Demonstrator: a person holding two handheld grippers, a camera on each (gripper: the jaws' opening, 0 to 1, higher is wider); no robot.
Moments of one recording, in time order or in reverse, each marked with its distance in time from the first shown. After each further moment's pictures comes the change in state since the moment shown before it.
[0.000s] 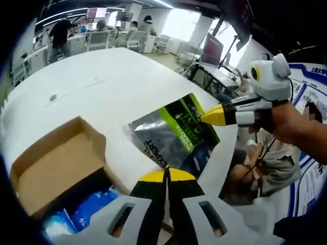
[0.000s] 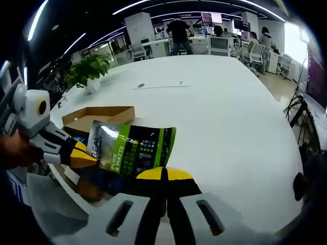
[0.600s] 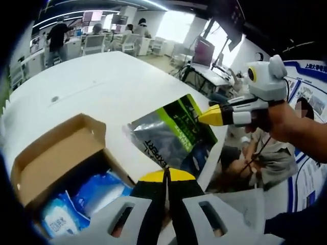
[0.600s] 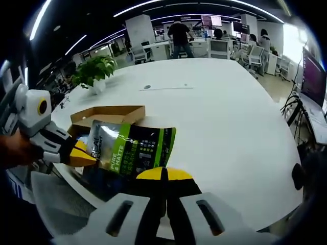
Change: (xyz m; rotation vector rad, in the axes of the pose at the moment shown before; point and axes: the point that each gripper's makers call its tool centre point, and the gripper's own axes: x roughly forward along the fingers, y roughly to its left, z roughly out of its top) left arm -0.038 -0.020 -0.018 0.027 -0.018 -0.034; right arm -0.033 0.031 -0.014 0.005 -0.023 -0.006
